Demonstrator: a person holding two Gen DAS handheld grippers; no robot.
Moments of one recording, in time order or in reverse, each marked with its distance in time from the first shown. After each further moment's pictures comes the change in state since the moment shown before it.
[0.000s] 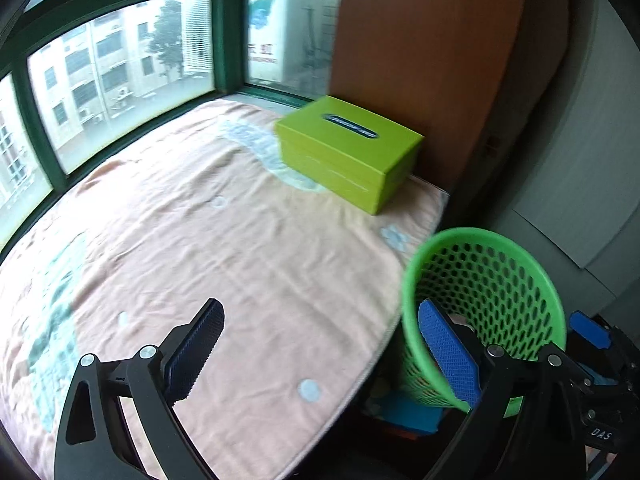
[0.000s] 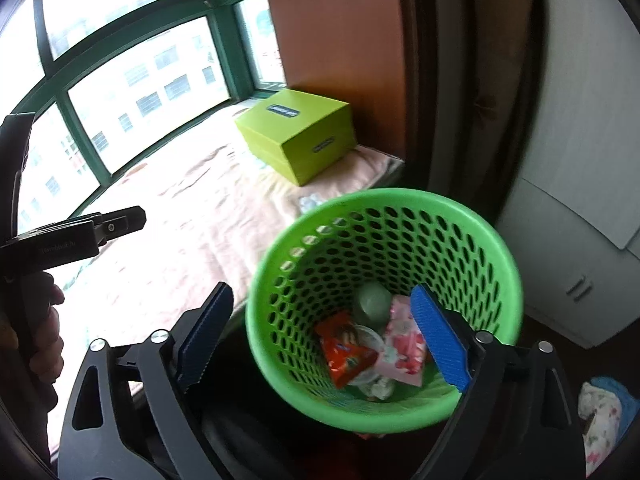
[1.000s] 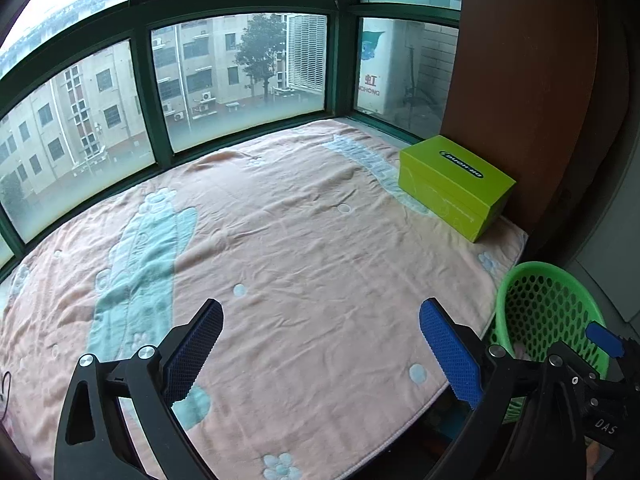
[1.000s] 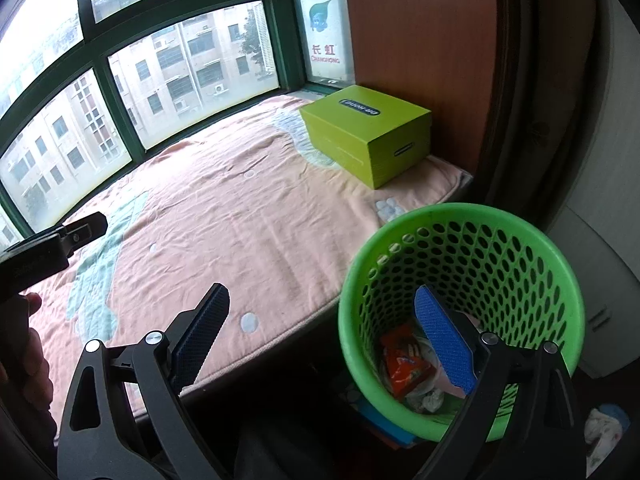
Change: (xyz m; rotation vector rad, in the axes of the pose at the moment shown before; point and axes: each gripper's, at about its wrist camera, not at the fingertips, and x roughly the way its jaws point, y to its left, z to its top) left arm -0.059 0.077 -0.044 -0.162 -0.123 0.255; right arm 0.021 0.077 -0.002 -0.102 -0.003 0.070
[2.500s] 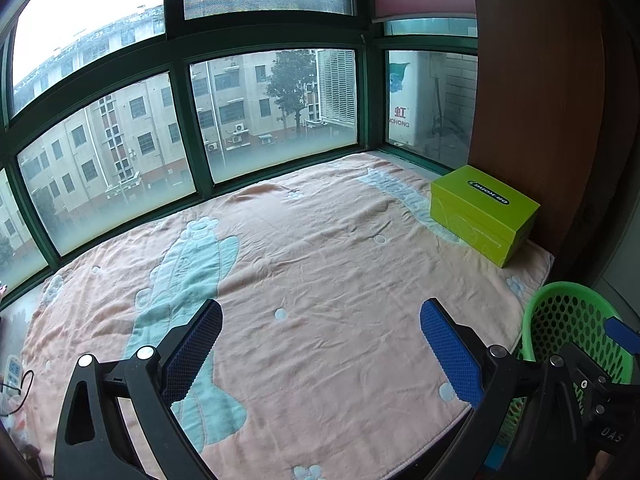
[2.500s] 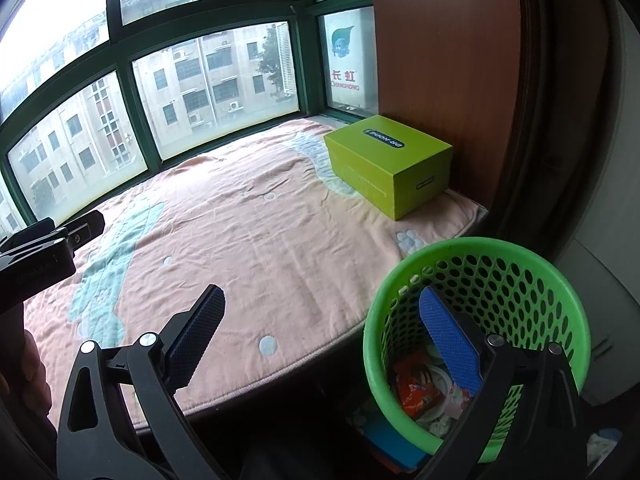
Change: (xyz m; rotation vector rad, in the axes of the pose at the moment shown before) left arm -0.023 0.005 -0.002 -0.007 -0.125 0.128; right arm -0.003 0.020 0.004 -0.057 -0.093 0.019
